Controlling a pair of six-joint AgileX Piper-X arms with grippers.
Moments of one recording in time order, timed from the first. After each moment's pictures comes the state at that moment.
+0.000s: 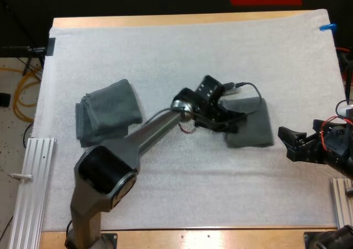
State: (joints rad) left arm -0.66 2.00 -1.40 0.65 0.52 -2.36; right arm 0.45 0.72 -1.09 1.10 -0.06 -1.55
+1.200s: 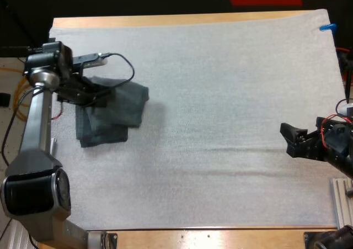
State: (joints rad) left arm 0.16 1.74 -1.43 1.25 0.30 -1.62; right arm 0.45 0.73 -1.09 1.09 -0.01 -1.54
